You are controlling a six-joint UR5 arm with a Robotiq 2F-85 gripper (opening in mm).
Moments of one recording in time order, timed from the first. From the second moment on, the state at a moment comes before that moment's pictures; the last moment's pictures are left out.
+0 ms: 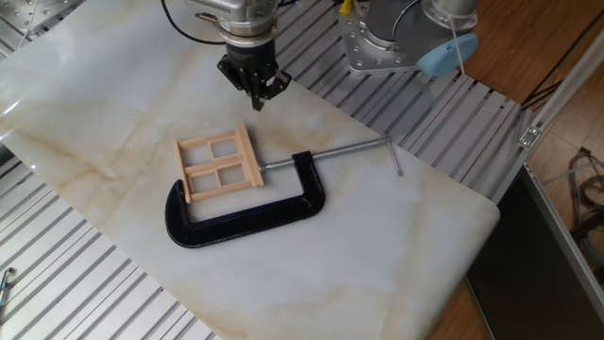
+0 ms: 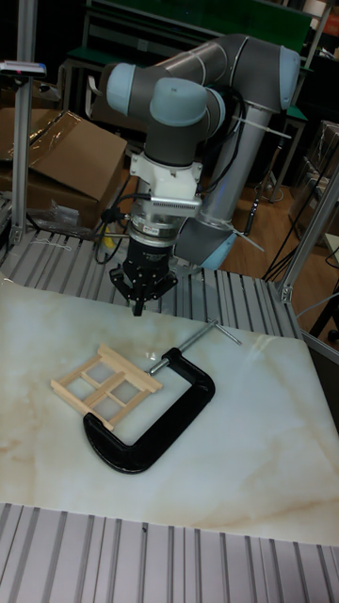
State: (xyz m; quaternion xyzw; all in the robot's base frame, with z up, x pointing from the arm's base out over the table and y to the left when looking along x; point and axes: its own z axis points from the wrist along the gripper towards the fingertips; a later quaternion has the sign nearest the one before) arm 0.417 -0.041 0.117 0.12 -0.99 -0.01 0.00
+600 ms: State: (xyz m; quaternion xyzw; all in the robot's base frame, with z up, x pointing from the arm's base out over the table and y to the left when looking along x) arm 0.415 -0.043 0.113 0.14 -0.99 -0.01 0.02
